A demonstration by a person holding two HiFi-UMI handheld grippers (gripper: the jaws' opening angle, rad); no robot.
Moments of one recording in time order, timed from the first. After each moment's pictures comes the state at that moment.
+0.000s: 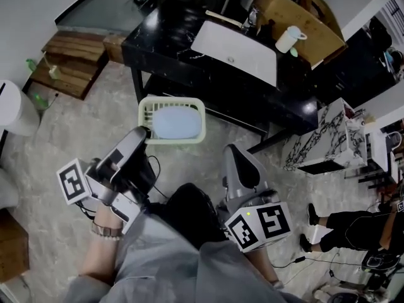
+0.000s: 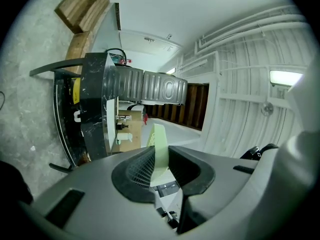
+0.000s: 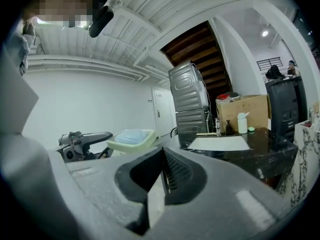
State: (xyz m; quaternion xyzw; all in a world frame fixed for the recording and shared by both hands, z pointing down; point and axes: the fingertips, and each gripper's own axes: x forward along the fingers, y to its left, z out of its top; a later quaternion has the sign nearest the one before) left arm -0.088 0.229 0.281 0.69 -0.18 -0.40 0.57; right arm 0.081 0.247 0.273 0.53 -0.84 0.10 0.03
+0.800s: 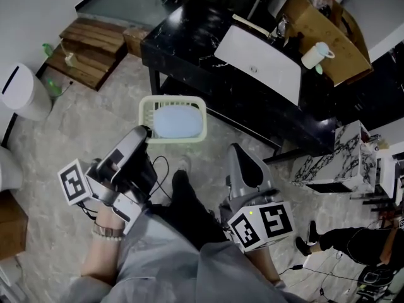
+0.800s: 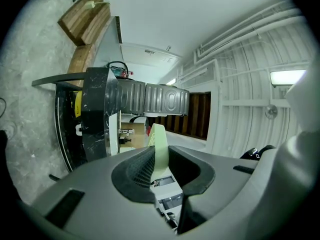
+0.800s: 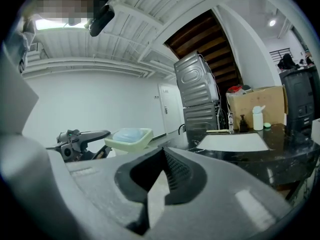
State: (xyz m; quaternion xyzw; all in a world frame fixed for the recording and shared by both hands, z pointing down) left arm -0.120 0.181 0.295 0.67 -0.24 -0.44 0.55; right arm 0.056 0.175 0.294 0.48 -0.87 0.11 0.04
